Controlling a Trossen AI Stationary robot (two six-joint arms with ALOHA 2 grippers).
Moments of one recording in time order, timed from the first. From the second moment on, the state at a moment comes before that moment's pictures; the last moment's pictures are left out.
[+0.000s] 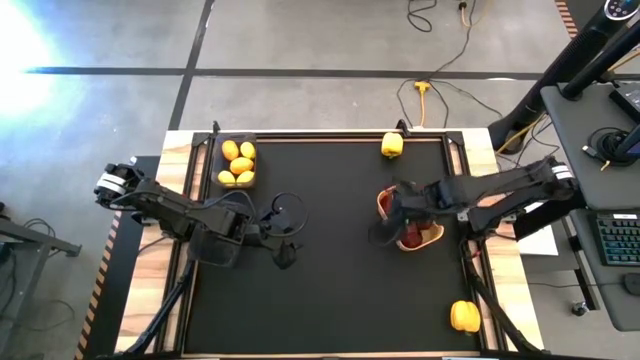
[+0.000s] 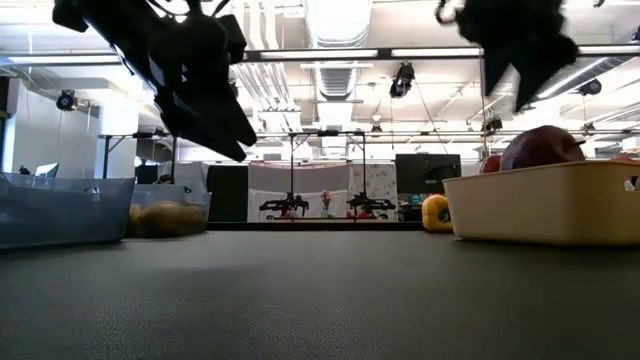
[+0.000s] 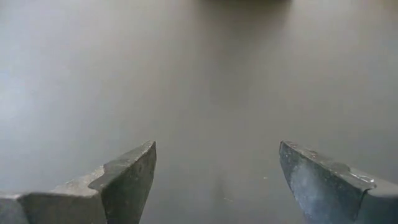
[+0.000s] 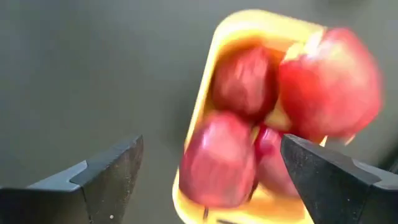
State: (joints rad) left arm -0.27 1.42 0.79 -0.20 -0.40 -0.53; right arm 0.15 1.31 1.17 -1.20 0.24 1.03
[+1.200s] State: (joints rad) left arm 0.00 1.35 0.78 -0.36 -0.25 -0.23; right arm -0.87 1.94 1.50 -1.00 0.16 0.81
